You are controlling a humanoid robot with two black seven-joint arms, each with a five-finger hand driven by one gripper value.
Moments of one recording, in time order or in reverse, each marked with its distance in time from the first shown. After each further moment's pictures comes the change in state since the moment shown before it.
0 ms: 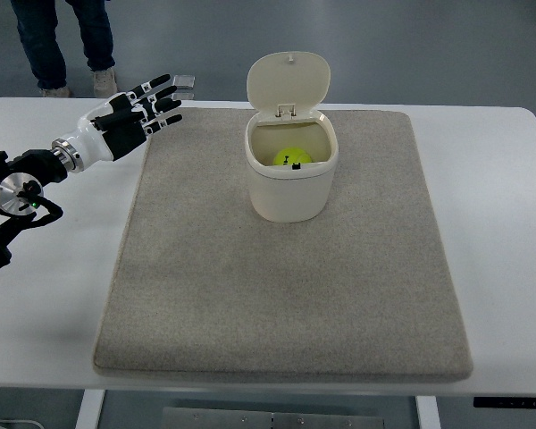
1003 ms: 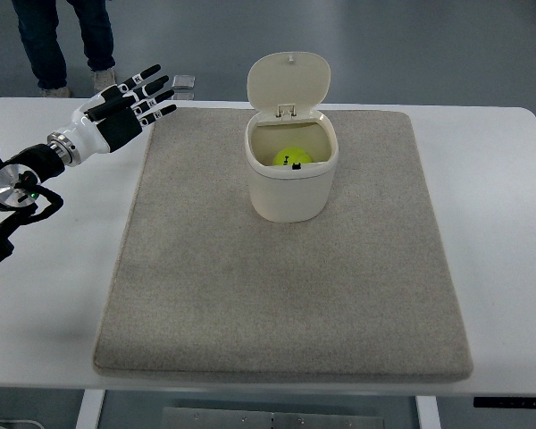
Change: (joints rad) left arm -0.002 -0.001 -0.043 -0.002 -0.105 0.034 0.031; right arm 0.000 0.000 0.000 0.000 0.000 0.000 0.000
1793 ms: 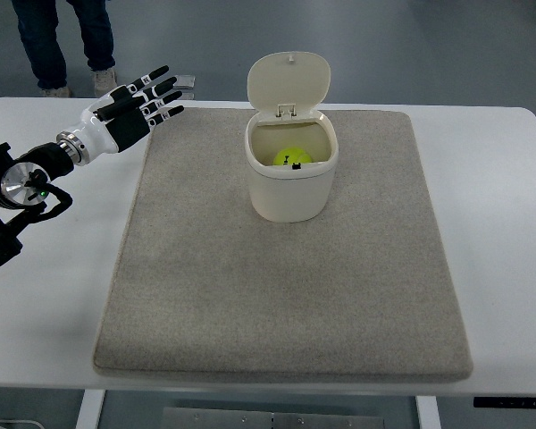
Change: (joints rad) left arm -0.011 -0.023 0.014 0.001 0.005 0.029 0.001; right arm 0.000 0.000 0.000 0.000 0.000 0.000 0.000
